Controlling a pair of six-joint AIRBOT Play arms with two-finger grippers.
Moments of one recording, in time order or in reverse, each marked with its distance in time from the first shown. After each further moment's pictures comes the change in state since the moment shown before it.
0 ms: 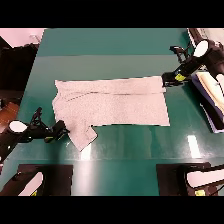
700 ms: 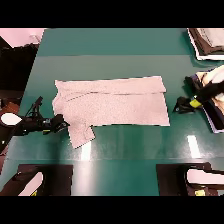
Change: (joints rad) left arm 0.000 0.002 0.131 -0.043 -0.105 0.153; right arm -0.339 0.170 -0.559 0.230 -0.011 -0.196
